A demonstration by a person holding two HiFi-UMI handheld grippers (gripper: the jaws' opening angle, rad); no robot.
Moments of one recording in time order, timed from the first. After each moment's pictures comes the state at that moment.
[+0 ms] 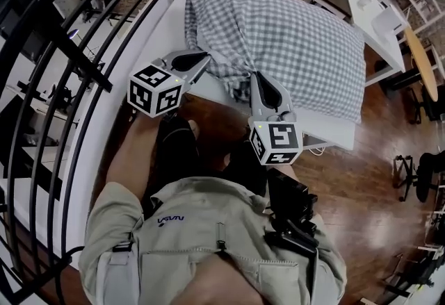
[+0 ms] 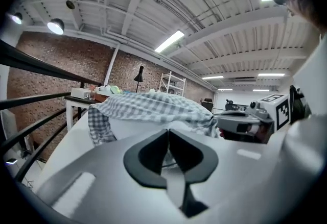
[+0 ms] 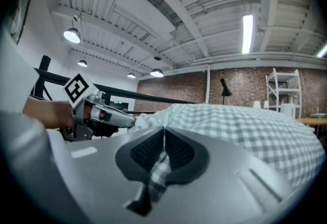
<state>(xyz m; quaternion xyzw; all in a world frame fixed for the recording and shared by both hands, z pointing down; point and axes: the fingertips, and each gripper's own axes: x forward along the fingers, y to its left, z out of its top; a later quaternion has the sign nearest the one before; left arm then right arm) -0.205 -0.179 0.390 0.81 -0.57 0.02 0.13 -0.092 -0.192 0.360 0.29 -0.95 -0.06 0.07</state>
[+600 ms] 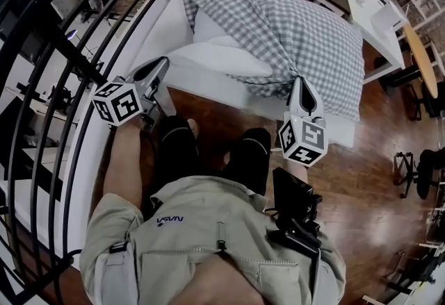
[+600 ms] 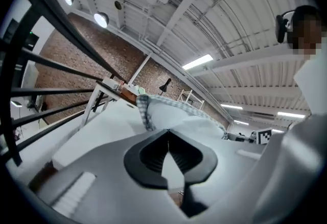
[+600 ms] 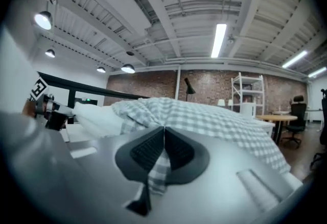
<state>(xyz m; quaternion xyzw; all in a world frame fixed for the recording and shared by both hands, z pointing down) -0.289 -0.125 0.413 0.74 -0.62 -0.15 0.21 0.007 -0.259 0.356 0.45 -0.89 -0.04 0.07</state>
